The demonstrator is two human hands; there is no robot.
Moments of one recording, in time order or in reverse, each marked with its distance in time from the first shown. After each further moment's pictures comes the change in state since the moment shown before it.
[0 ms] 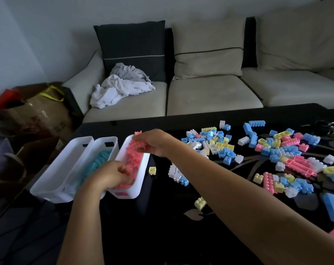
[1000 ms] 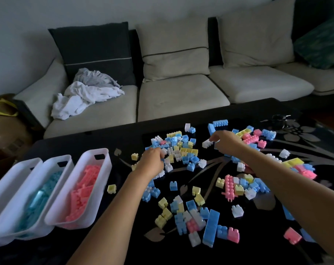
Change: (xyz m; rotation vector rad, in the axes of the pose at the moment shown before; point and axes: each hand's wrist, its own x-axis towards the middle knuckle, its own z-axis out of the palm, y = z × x) left_hand 0.085 0.160 0.133 0.254 0.073 0.421; right_hand -0.104 0.008 -0.282 -1.172 0.694 0.029
